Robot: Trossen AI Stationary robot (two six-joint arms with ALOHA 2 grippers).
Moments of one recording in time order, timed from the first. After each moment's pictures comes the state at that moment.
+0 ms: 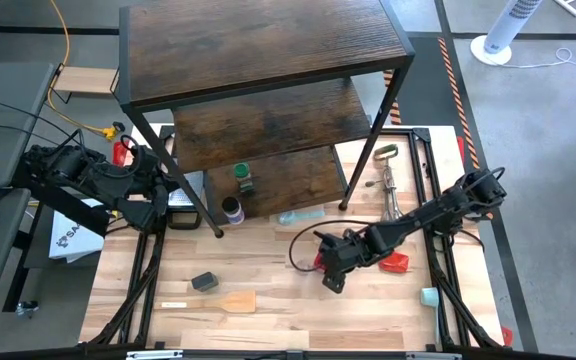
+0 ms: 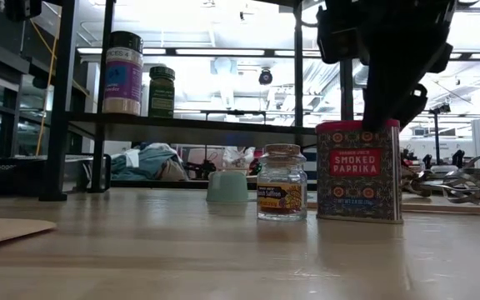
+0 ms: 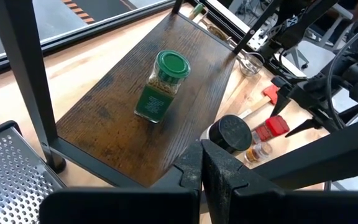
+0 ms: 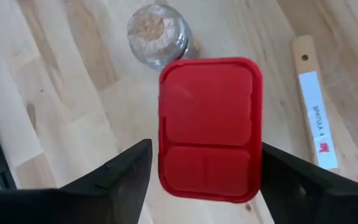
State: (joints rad) left arm -0.39 0.61 1.08 -1.16 -0.61 -0.94; right arm 0.40 1.69 1.10 -0.56 0.08 0.86
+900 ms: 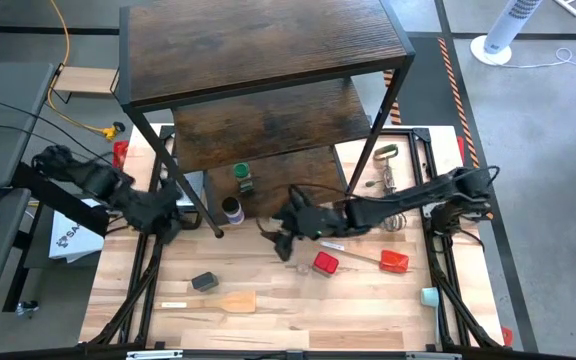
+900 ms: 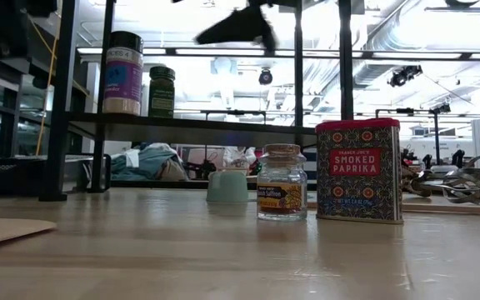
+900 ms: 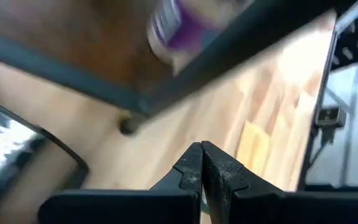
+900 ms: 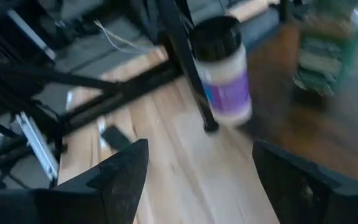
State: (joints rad) left arm -0.48 0.62 0.80 -1.07 -0.25 -1.02; right arm 0.22 1.80 1.40 -0.09 0.32 0.53
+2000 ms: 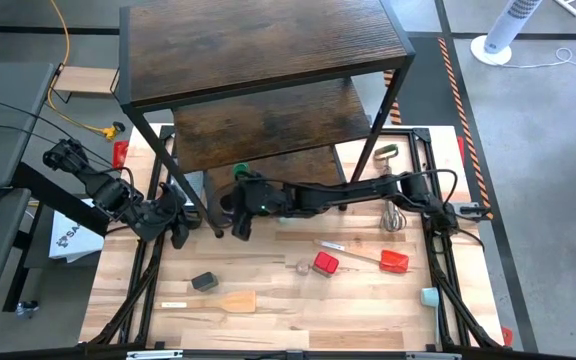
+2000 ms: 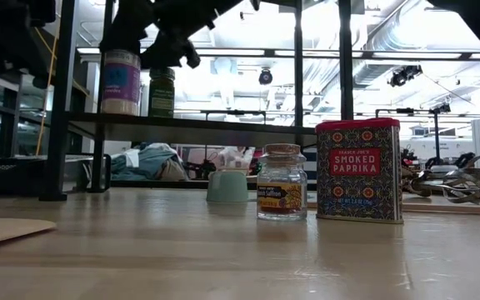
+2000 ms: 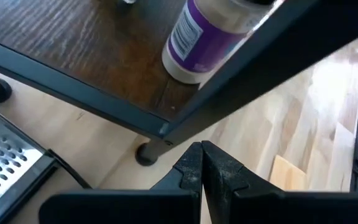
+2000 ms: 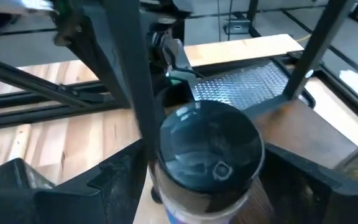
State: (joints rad) left arm -0.64 0.63 0.68 -0.99 -0.55 -1.15; right arm 0.07 2.22 1.95 -0.21 0.23 0.12
